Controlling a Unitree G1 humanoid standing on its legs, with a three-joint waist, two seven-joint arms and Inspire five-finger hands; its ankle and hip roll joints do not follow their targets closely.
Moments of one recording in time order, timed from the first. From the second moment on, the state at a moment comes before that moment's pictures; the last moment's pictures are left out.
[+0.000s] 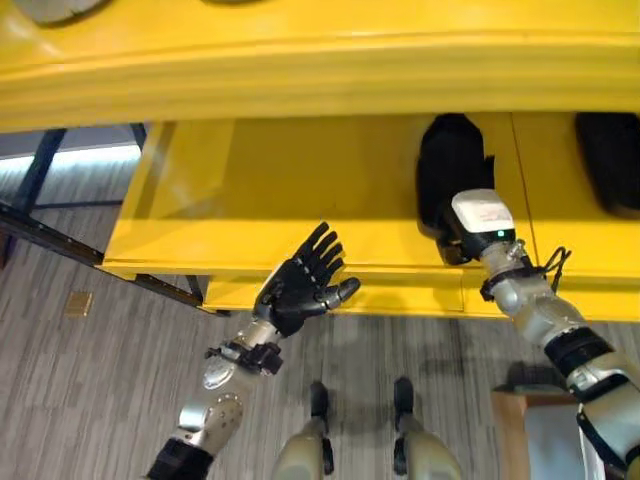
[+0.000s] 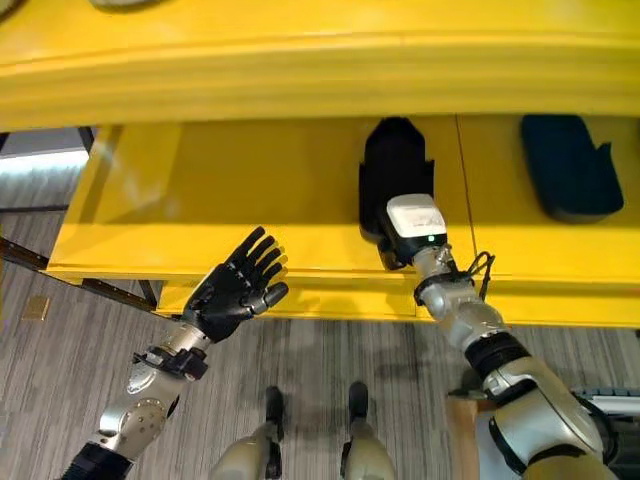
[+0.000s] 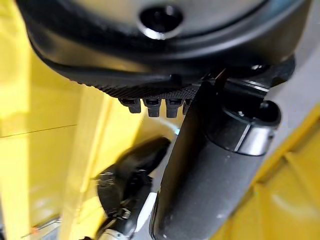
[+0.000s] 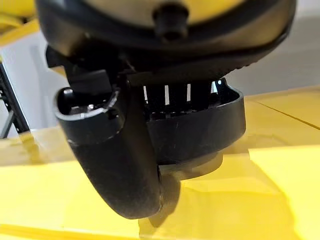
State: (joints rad) left arm -0.08 0.42 -0.28 0.00 -0.94 -0.09 -0.25; right arm -0.73 -0.72 0.58 0.63 -0.62 -0.08 -0.40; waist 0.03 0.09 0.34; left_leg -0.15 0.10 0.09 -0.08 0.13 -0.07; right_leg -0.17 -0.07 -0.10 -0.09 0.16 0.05
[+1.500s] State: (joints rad) left arm -0.03 0.46 -0.27 -0.01 -0.94 -0.07 -0.28; right arm -0.84 -0.88 0.65 0.62 -0.76 -0.15 -0.47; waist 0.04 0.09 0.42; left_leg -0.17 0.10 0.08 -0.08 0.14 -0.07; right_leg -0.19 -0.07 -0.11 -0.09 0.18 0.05
